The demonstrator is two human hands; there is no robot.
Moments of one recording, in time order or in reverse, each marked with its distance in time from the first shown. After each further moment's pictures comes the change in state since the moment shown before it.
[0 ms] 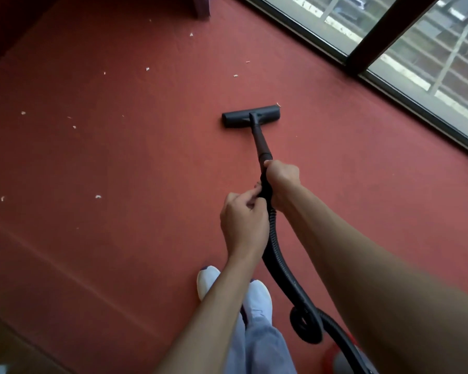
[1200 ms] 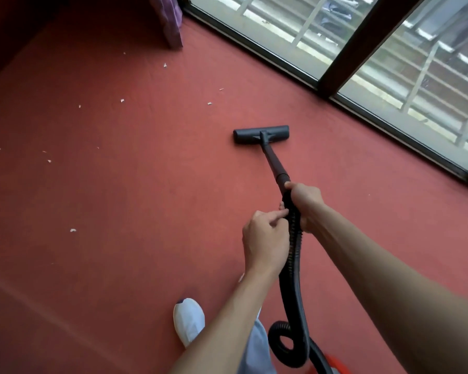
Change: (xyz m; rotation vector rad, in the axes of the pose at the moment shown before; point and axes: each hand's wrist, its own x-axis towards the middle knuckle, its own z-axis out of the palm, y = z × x) left_hand 0.003 0.074 0.110 0.048 -0.278 -0.041; right_hand 0.053 -0.066 -0.125 0.104 -0.072 0.107
